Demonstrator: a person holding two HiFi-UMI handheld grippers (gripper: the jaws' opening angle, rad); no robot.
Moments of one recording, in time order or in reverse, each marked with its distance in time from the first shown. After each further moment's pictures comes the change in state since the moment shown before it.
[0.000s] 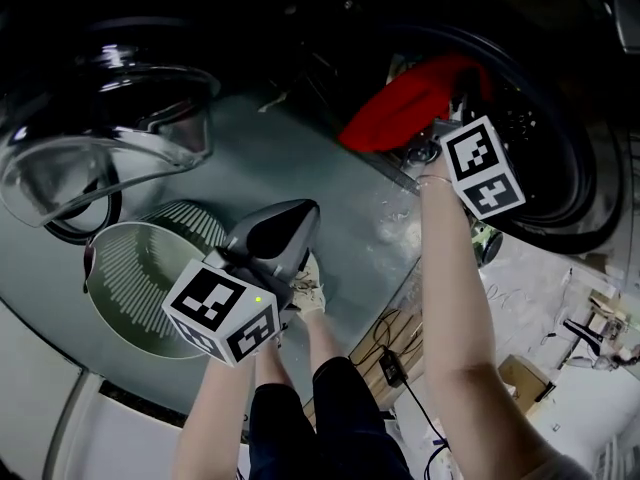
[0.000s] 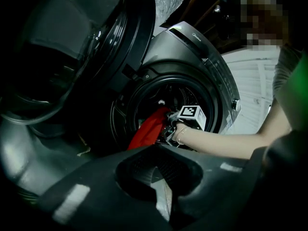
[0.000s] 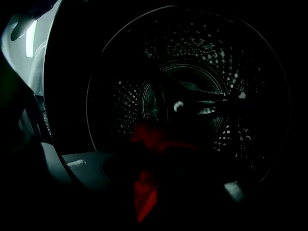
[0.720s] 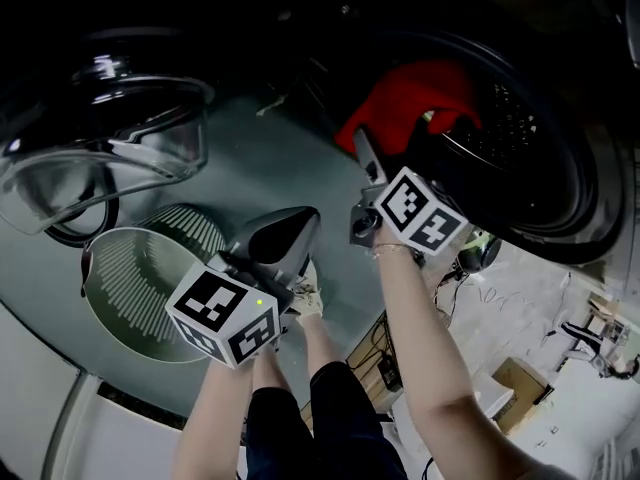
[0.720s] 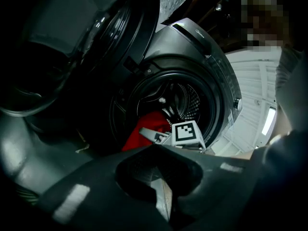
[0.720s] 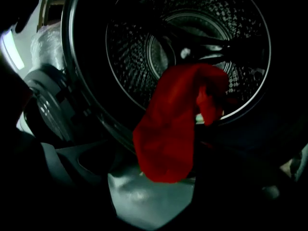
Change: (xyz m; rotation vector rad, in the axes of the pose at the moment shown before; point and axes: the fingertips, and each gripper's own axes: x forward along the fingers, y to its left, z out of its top) left arm 0.011 0.004 -0.008 -0.019 0.019 -0.008; right arm -0.055 0.034 -0.159 0.086 0.478 0.123
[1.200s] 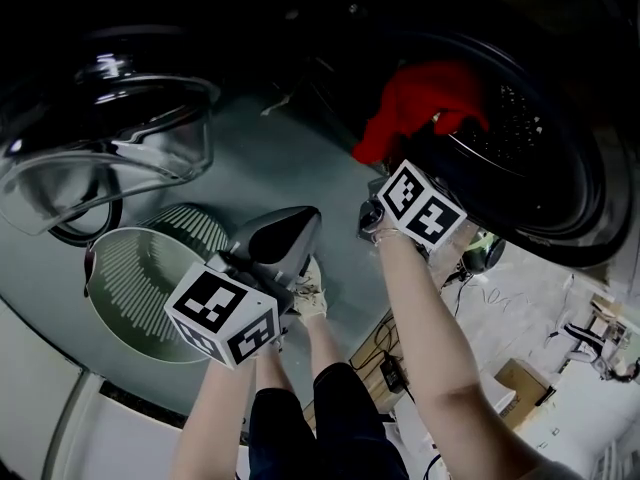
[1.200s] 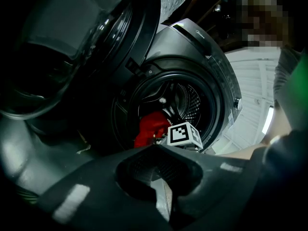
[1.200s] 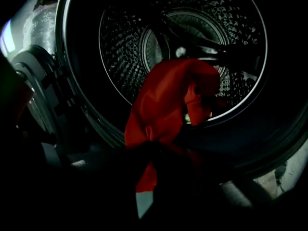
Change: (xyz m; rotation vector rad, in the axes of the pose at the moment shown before) left arm -0.003 0.006 0.001 0.006 -0.002 -0.001; right arm 0.008 -0.025 -0.007 -0.068 0.038 -0.155
